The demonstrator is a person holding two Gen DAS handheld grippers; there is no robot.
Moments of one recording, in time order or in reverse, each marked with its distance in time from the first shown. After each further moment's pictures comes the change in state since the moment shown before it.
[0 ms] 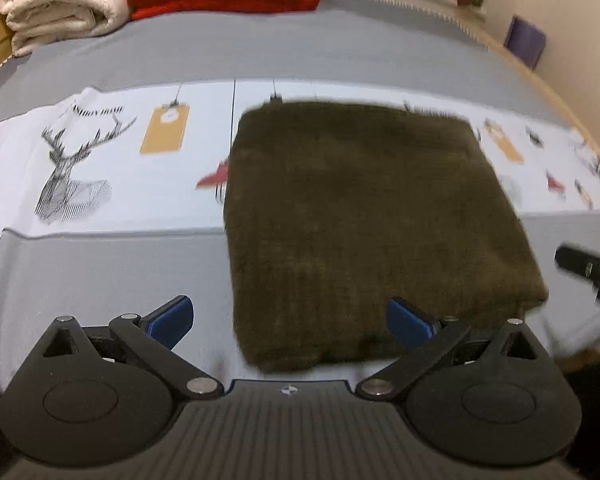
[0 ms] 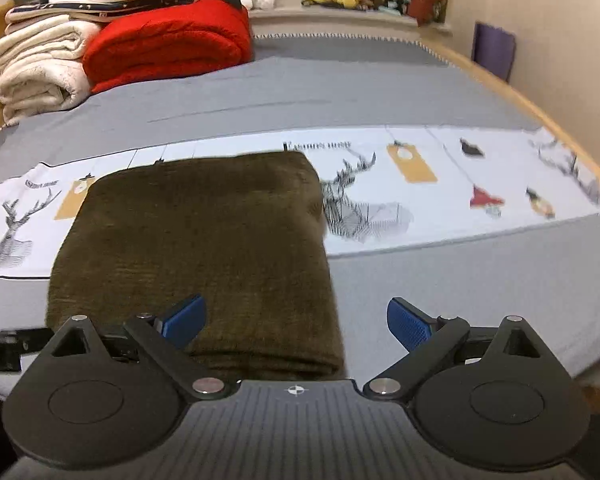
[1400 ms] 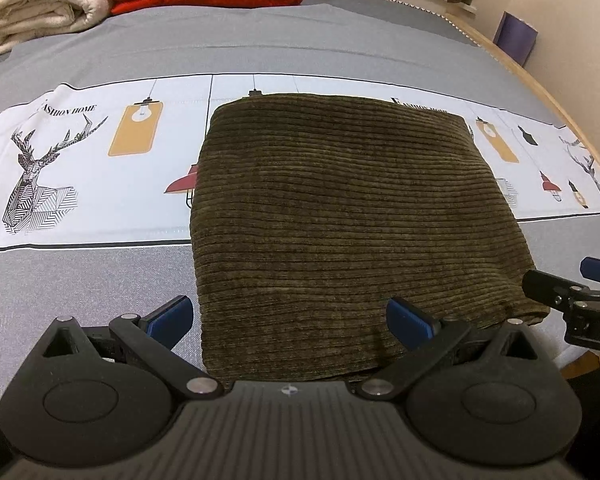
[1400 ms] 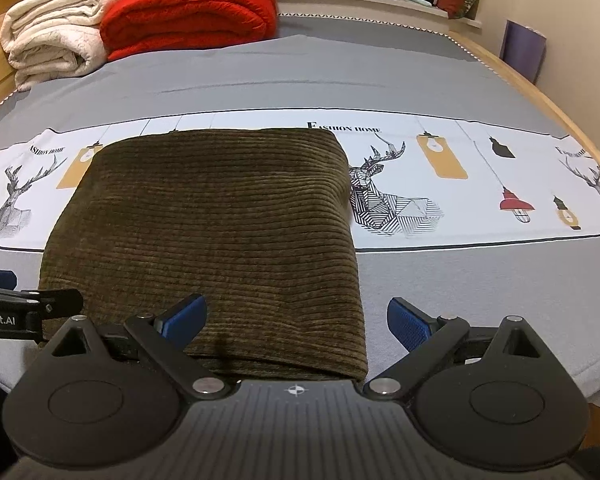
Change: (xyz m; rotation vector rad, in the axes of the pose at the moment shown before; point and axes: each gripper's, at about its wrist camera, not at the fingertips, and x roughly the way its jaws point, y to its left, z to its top) left arm 0.032 -0.014 0.011 0.014 0.029 -0.046; right arm 0.031 0.016 0.000 -0.064 0.071 0.032
